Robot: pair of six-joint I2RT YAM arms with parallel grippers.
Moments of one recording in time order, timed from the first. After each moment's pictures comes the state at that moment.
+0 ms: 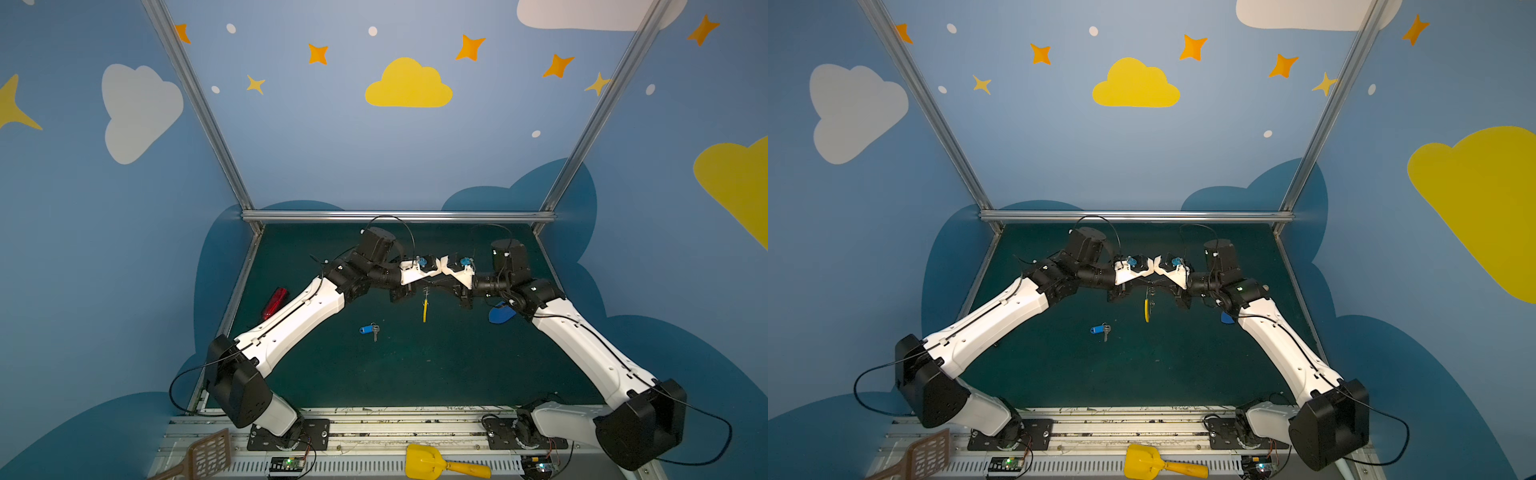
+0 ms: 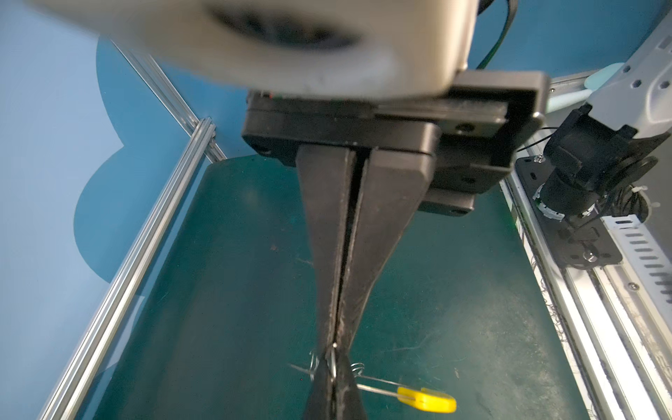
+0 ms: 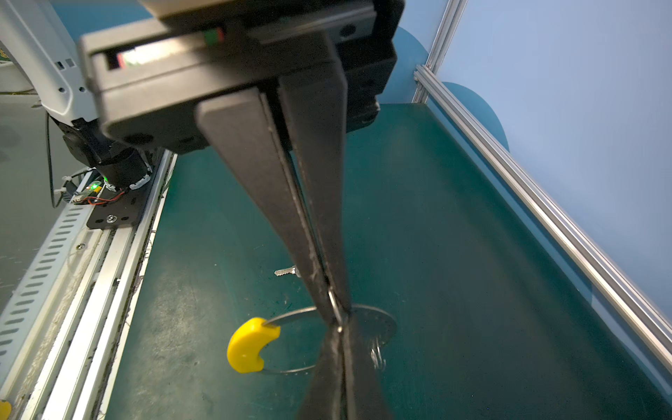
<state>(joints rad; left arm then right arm) -0.67 1.53 1.43 -0.50 0.56 0.65 0.44 1.26 1.10 -0.42 -0.83 -0.61</state>
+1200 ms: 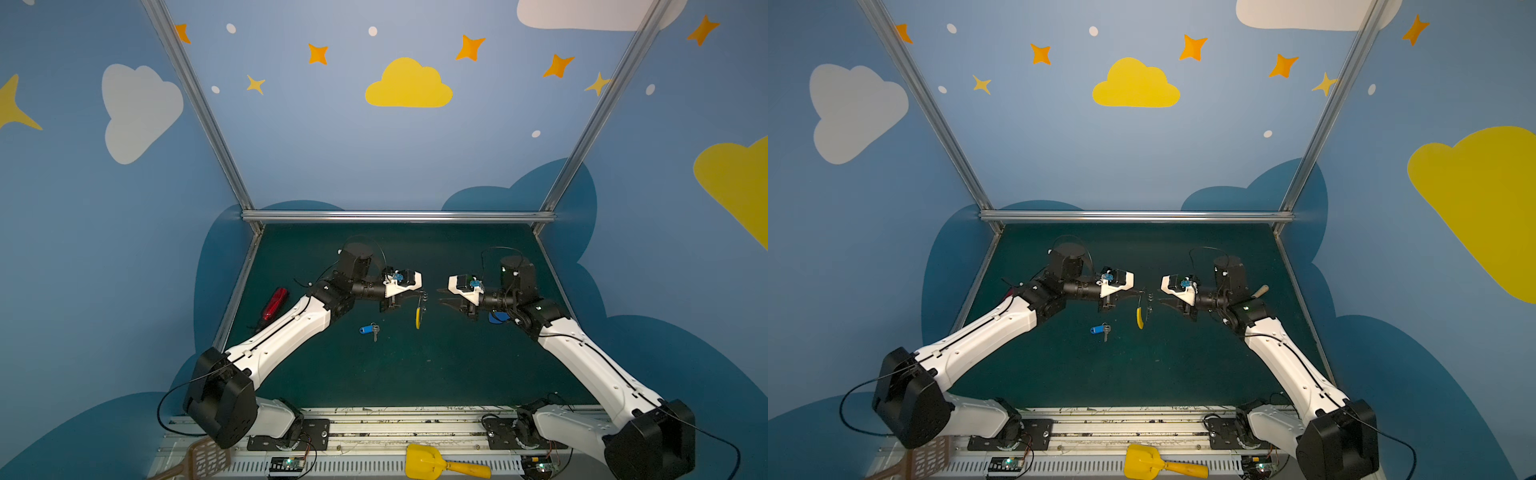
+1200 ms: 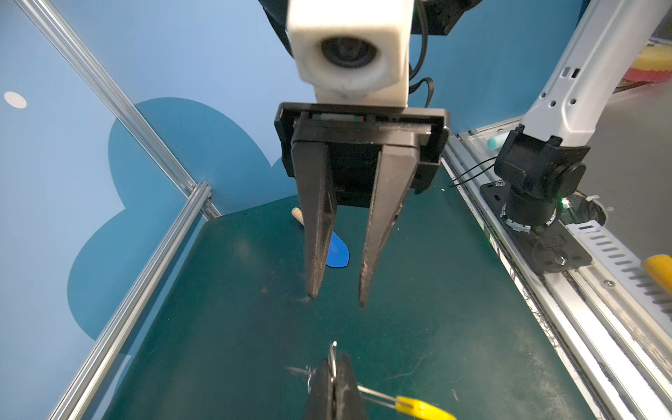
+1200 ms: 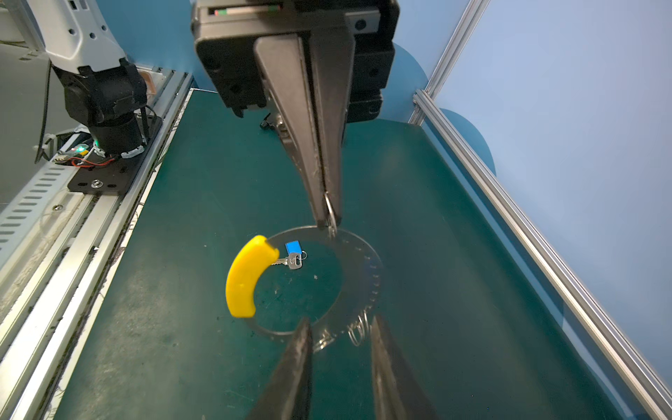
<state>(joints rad) -0.58 1.39 1.09 -0.11 0.81 0.65 0.39 1.15 0.89 -0.26 -0.89 -0.72</state>
